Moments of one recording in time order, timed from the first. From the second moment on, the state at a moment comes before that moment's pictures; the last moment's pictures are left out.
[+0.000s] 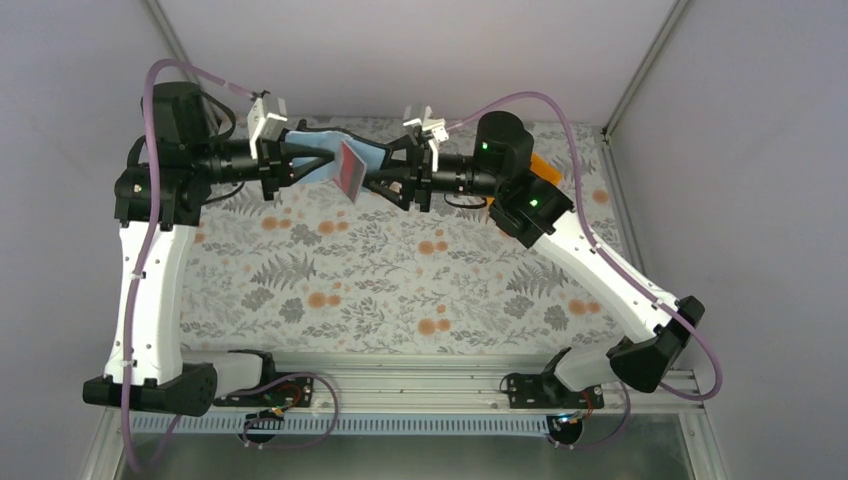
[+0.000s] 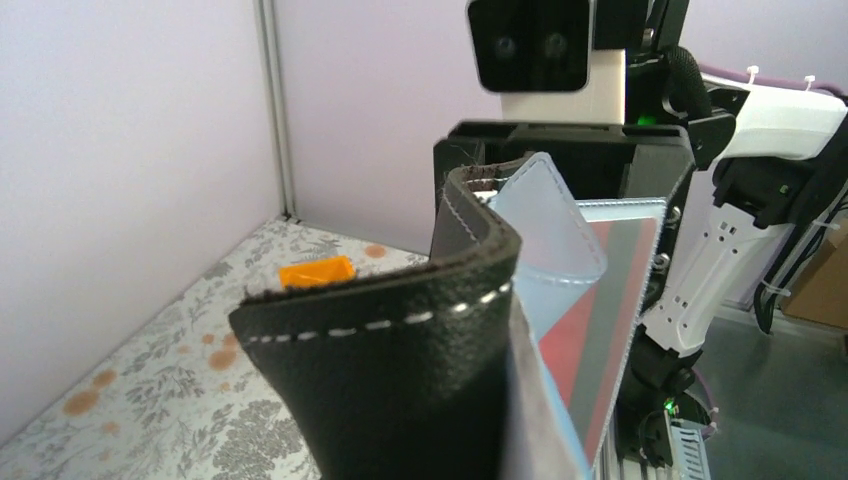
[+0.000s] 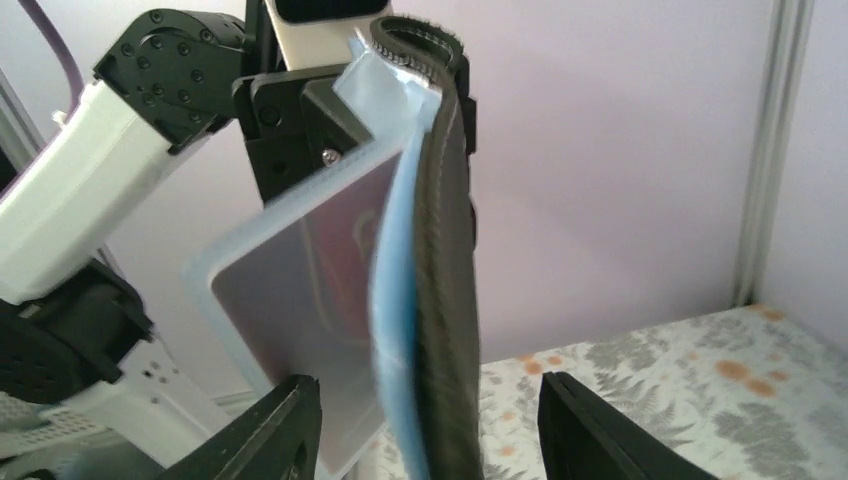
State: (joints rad) left arm -0.07 1.23 1.73 -0.92 1.18 0.31; right arm 0.78 1.40 1.55 -0.15 -0.70 0.18
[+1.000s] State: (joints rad) left arm -0.07 1.23 1.74 -0.92 1.02 0.30; right arm 0.77 1.42 1.58 -0.23 -0.54 0.21
